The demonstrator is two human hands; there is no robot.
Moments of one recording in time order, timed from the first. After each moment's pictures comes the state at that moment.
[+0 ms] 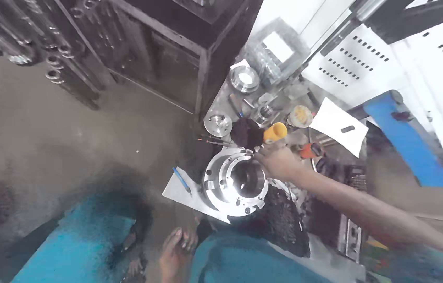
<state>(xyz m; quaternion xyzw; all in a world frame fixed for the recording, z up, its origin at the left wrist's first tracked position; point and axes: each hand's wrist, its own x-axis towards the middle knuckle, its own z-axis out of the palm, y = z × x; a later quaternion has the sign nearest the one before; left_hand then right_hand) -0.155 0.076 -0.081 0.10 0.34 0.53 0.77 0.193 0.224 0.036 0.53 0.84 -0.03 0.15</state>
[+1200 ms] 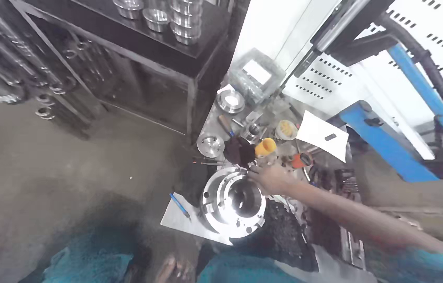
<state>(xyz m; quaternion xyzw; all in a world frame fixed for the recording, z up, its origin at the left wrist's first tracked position) -0.175 0.097 -0.073 0.14 0.33 0.52 0.78 0.195 0.230 0.043 0.52 0.83 -0.10 0.18</state>
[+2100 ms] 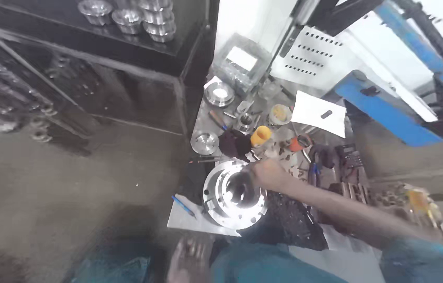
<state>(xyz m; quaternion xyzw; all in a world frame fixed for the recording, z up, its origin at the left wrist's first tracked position) -0.137 0.125 -0.048 0.11 0.34 0.54 0.76 0.171 0.210 0.044 0.72 0.66 -0.16 0.14</state>
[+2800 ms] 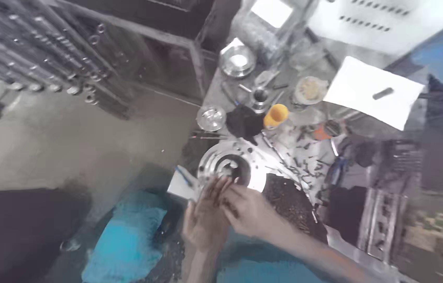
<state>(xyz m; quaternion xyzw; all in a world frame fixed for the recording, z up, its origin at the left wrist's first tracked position) -0.016 0.121 0.004 0.17 0.19 0.57 0.78 0.123 0.113 0.038 0.56 0.75 -0.23 -0.26</state>
